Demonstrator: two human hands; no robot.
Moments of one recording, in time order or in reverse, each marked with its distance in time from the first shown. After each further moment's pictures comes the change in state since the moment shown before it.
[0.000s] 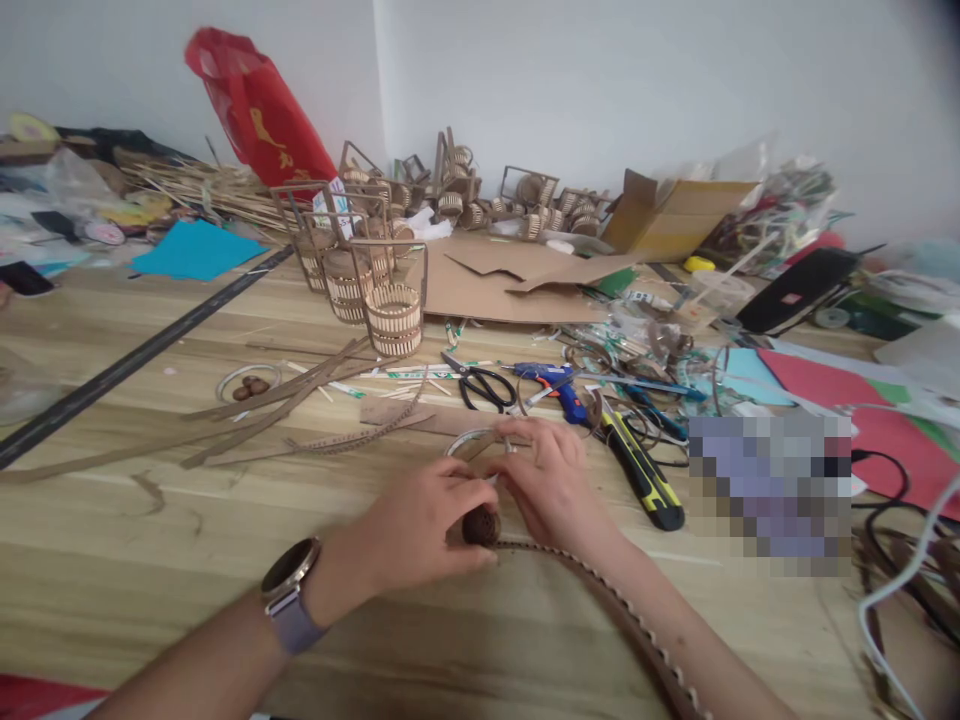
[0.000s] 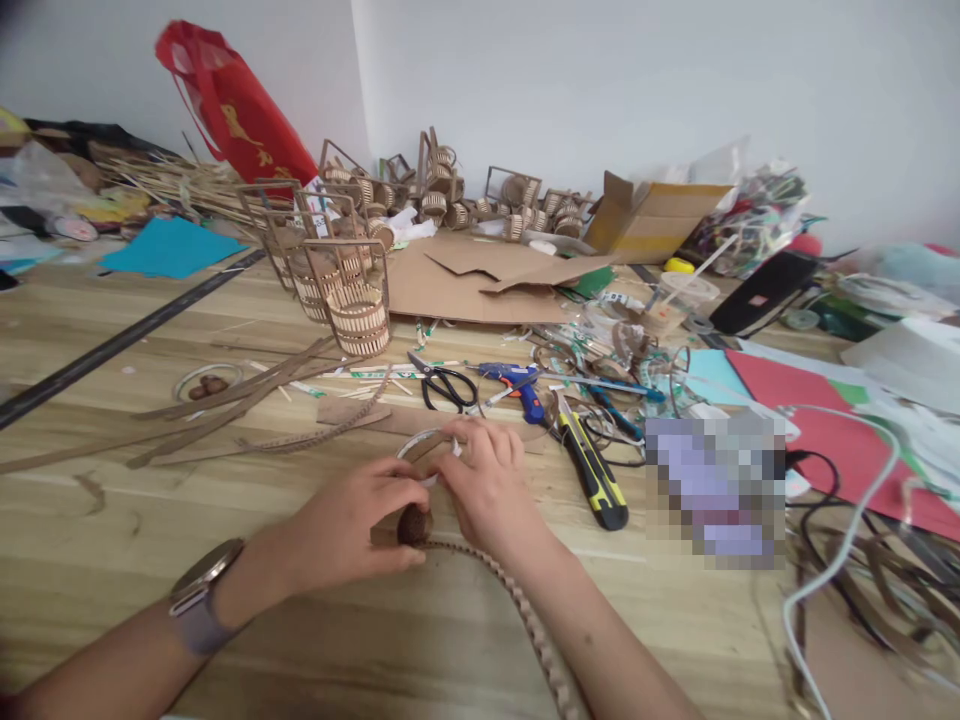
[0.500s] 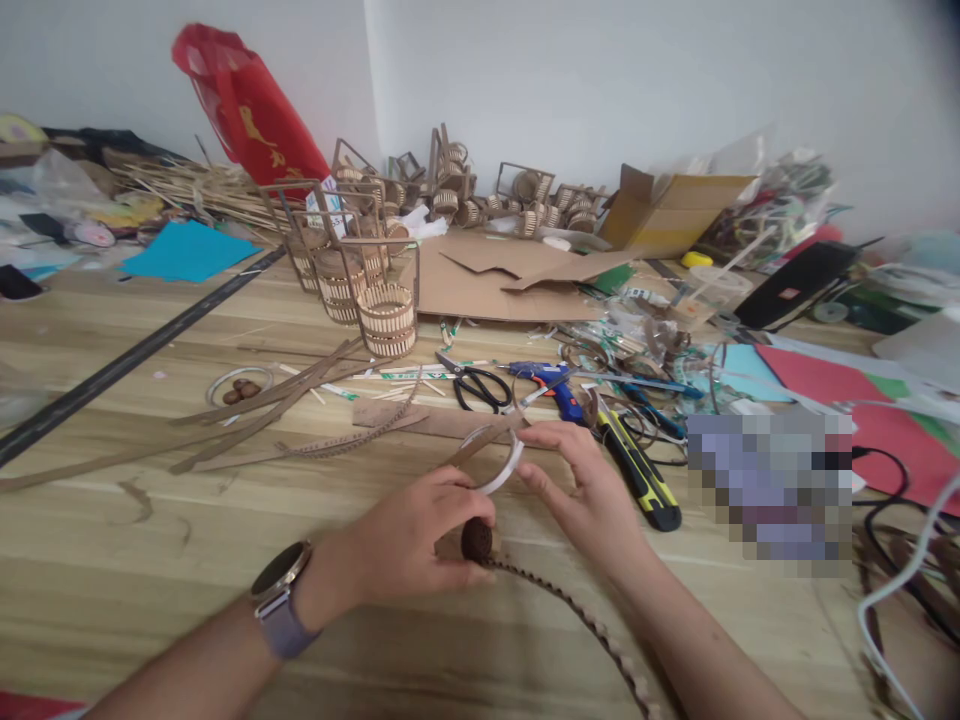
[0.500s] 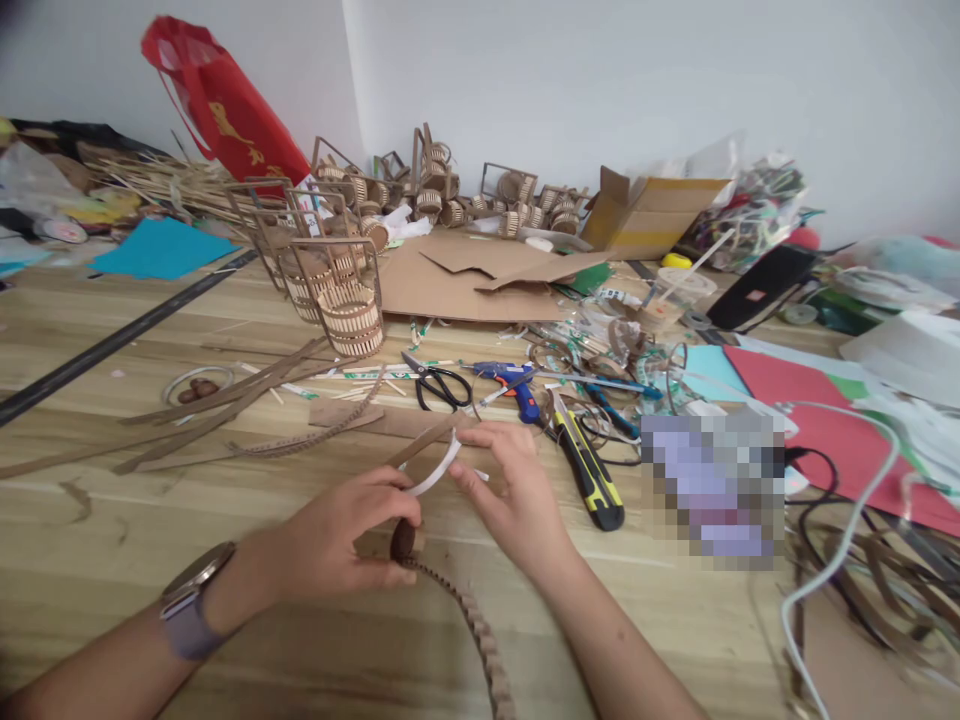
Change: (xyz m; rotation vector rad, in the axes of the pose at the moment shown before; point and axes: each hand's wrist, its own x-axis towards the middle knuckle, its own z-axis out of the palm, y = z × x) left_hand -0.003 0.001 -0.002 -0.220 0.028 0.141; right_hand -0.005 0.016 -0.017 0.424 0.127 0.268
